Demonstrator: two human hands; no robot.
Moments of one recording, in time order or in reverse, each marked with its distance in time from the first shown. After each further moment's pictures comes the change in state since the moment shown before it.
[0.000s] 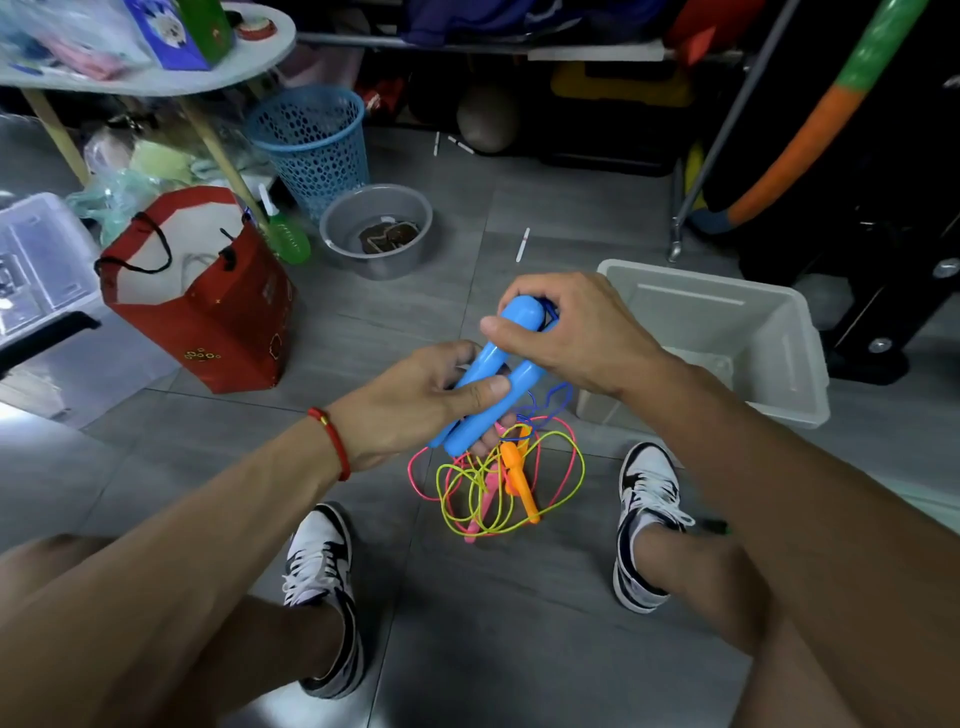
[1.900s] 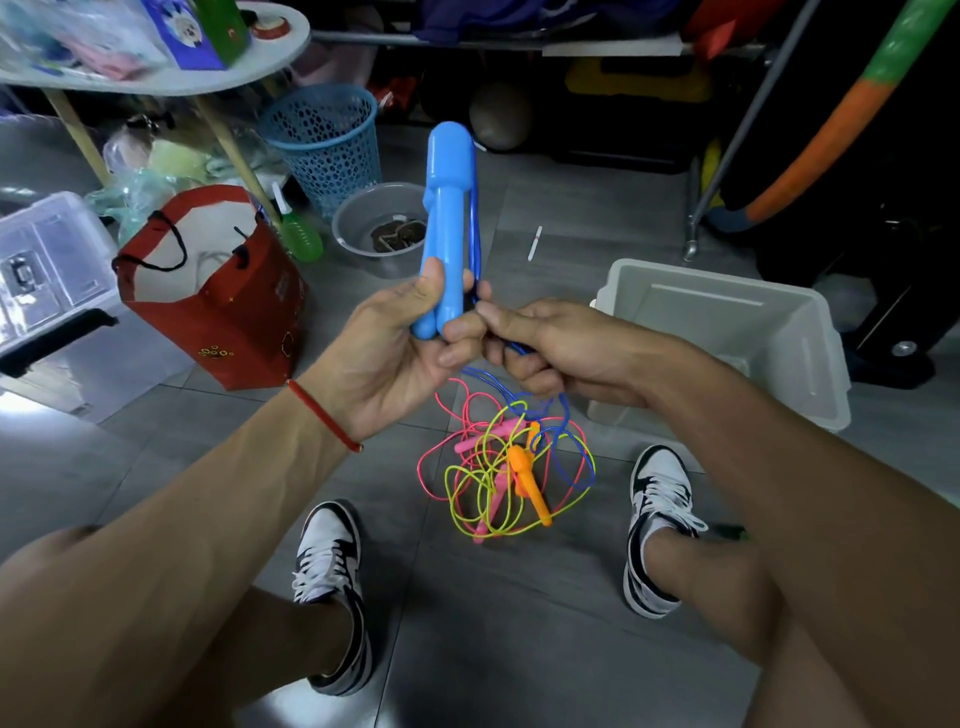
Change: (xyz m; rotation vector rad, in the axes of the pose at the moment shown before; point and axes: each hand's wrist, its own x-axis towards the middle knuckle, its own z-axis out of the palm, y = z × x) left_hand 0.012 0.024 -0.022 -0.858 0.056 0.199; right_hand 0.010 -0.006 0.007 0.704 -0.591 0.356
